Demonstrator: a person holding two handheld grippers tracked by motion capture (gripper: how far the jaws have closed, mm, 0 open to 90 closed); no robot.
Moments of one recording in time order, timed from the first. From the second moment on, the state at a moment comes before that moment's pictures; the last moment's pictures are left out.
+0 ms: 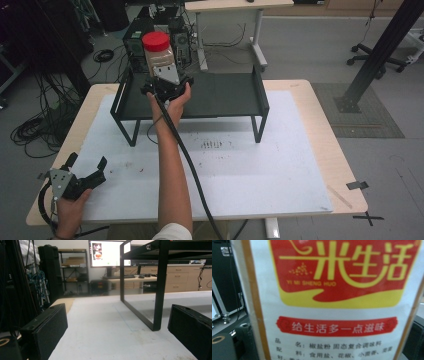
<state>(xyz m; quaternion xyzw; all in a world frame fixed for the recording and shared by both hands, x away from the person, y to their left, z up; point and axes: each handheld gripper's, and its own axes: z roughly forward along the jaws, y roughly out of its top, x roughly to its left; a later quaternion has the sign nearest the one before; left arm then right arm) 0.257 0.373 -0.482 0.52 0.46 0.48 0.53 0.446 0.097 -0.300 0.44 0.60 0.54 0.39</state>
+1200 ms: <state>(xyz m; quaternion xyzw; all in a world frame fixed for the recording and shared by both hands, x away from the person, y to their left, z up) 0.257 0.373 -0.482 0.53 0.46 0.48 0.53 0.426 0.089 -0.286 0.43 0.62 0.56 0.35</state>
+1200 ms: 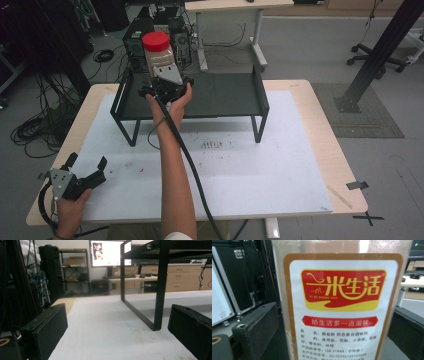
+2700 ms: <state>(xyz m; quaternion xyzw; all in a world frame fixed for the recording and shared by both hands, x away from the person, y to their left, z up) 0.258 0.372 -0.481 0.53 0.47 0.48 0.52 0.383 0.041 -0.281 0.39 0.64 0.58 0.33</state>
